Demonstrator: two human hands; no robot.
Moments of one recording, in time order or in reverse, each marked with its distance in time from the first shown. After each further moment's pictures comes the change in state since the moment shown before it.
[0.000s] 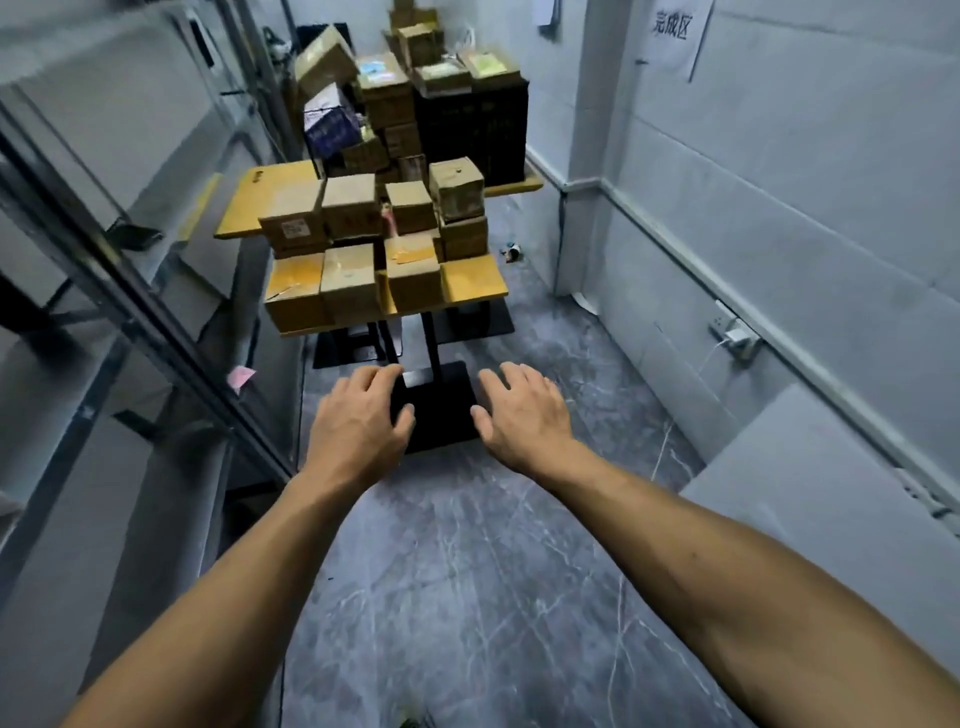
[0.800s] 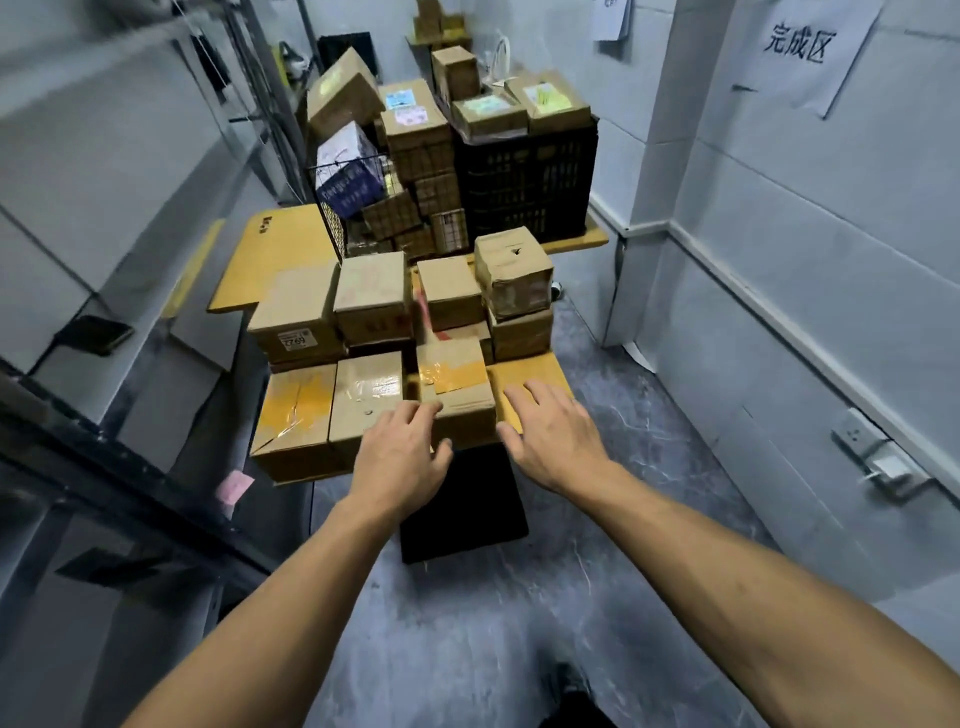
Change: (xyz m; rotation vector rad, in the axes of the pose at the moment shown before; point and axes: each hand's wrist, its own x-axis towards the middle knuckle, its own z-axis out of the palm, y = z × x) left_hand 0.350 -0.096 0.086 -0.061 -0.091 0.010; right_hand 0.363 0.046 0.068 0.063 -0.044 -0.010
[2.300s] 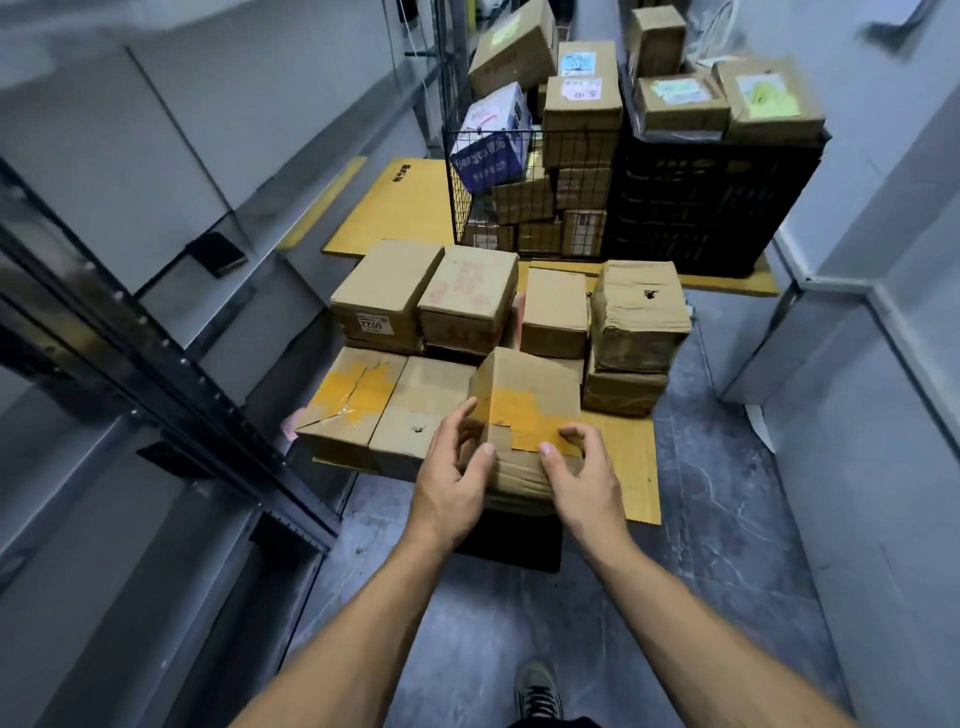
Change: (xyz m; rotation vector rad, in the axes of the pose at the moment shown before) left_hand 0.069 0.001 0.056 -0.946 0.320 -0.415; right_hand 0.104 0.024 0.063 0.892 -0.139 0.275
